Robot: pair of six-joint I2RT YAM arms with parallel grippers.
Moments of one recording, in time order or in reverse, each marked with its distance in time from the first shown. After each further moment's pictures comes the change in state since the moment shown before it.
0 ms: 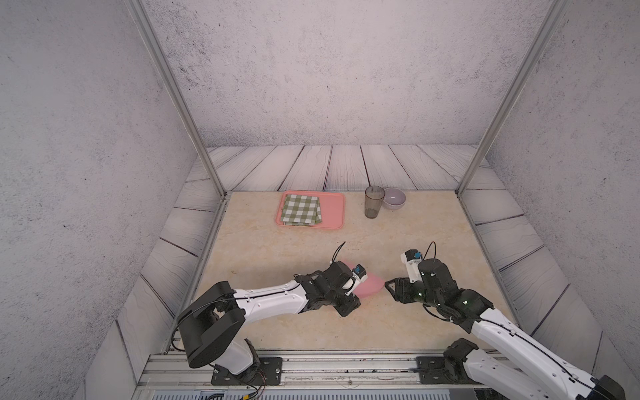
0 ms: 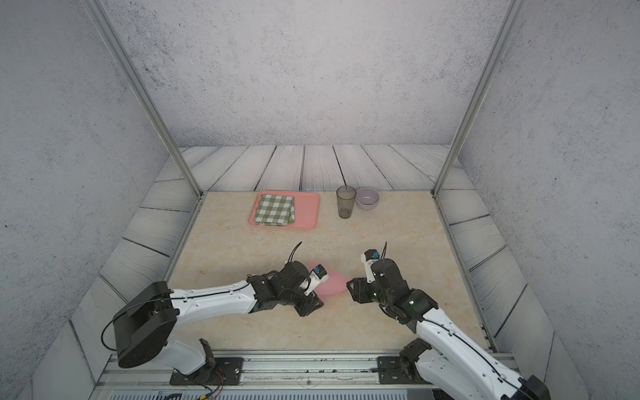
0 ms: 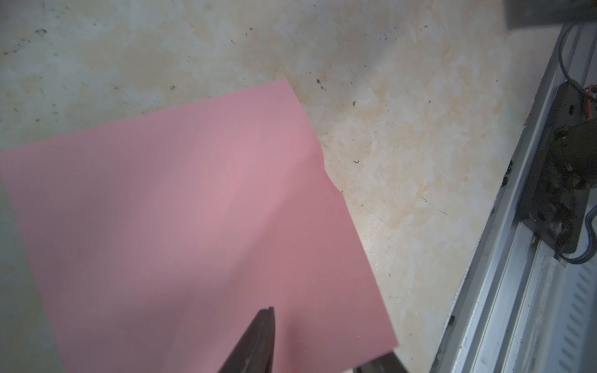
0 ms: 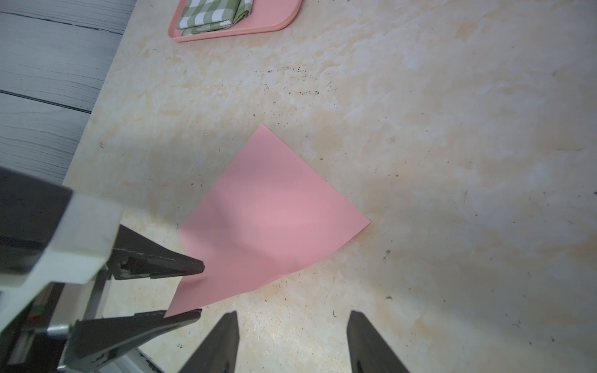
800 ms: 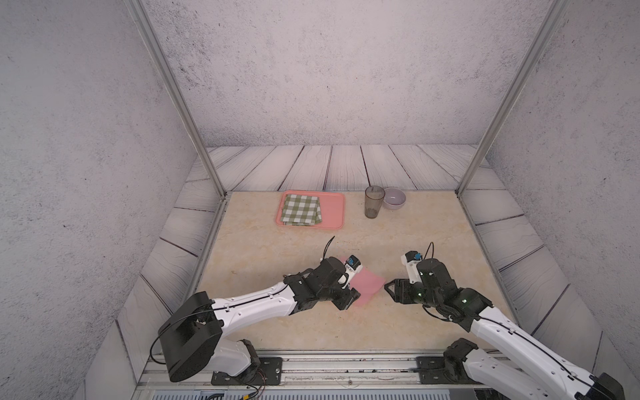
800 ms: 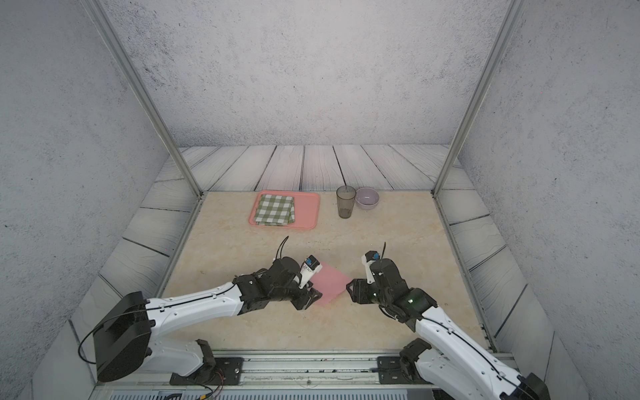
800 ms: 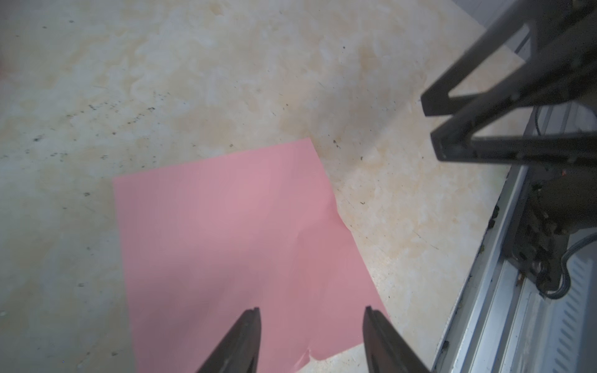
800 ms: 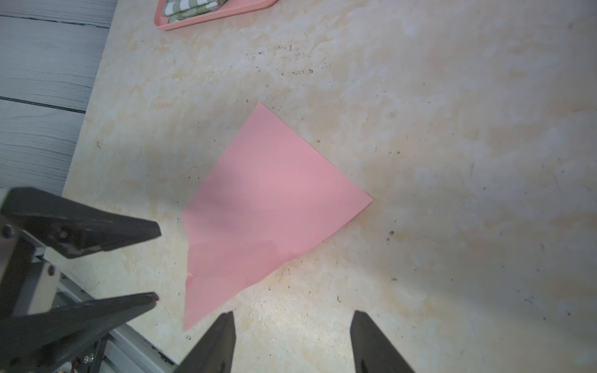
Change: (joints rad) left arm 0.049 -0.146 -0.016 0.018 -0.081 -0.024; right arm 0.006 0.004 0.005 -0.056 -0.010 0.098
